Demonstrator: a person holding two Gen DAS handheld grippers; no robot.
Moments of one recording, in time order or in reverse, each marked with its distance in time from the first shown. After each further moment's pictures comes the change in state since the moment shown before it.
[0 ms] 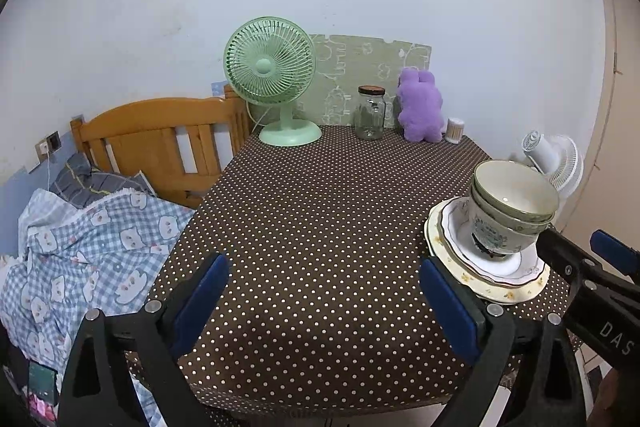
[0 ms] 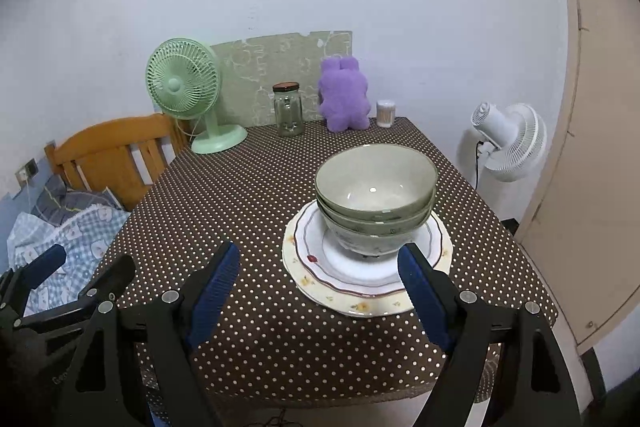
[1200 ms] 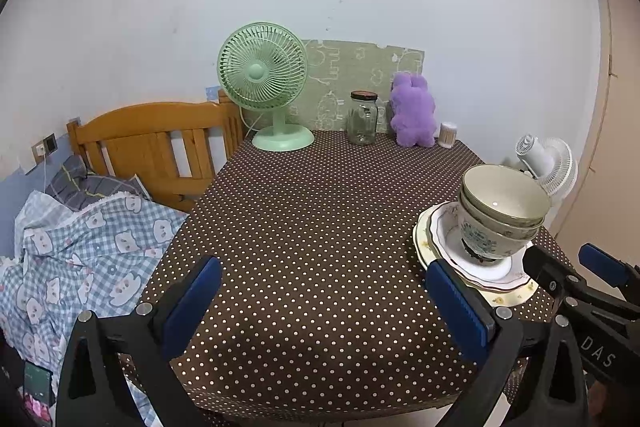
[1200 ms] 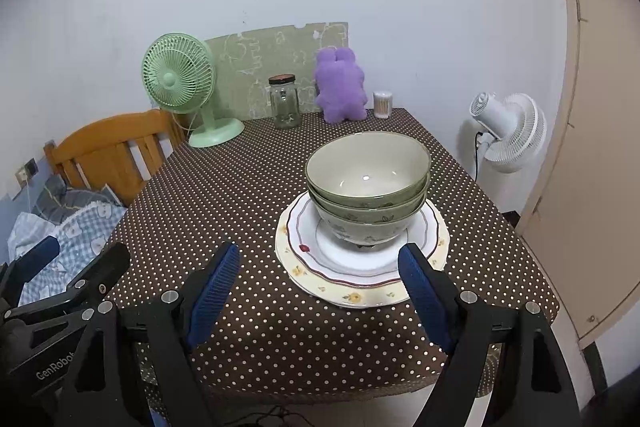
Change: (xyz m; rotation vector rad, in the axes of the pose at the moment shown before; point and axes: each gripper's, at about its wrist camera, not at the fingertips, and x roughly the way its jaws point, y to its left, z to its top) left arm -0.006 -0.007 0.001 -0.004 -0.016 -0.019; right arm 0.003 -0.010 -0.005 0.009 0.022 0.008
